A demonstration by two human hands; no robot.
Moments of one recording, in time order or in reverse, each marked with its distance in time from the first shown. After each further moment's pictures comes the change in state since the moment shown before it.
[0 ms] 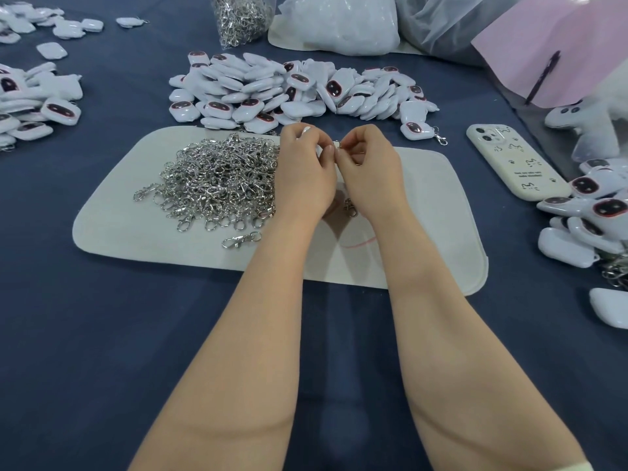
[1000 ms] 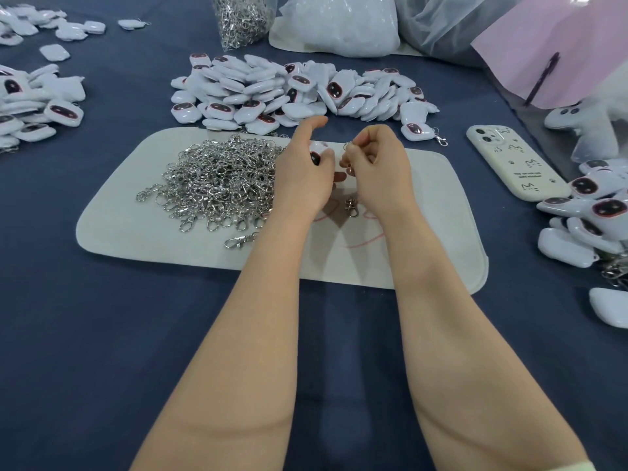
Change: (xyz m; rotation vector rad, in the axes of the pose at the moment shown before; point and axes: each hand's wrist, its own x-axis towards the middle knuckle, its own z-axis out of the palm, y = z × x) left_hand 0.001 -0.005 -0.001 -0.324 -0.074 -0.128; right_hand 0.000 0.001 -0.006 0.139 0.023 0.069
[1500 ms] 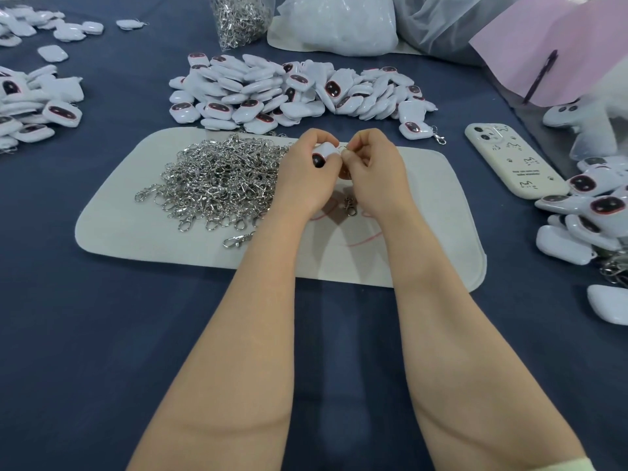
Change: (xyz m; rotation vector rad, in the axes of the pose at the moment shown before) left_hand 0.003 -0.004 0.002 0.033 -0.079 0.026; right_hand 0.000 0.003 -0.002 -0.117 -0.058 -0.043
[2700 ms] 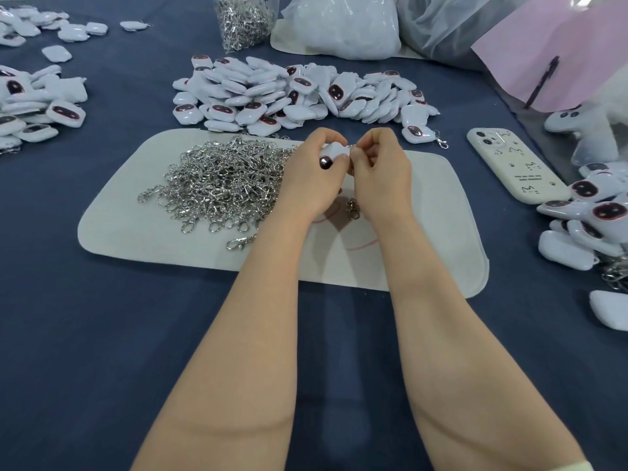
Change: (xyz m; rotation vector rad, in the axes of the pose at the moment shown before) left_hand -0.002 0.006 -0.001 -0.041 -0.051 0.023; right_hand -0.002 0.001 0.006 0.002 0.152 -0.040
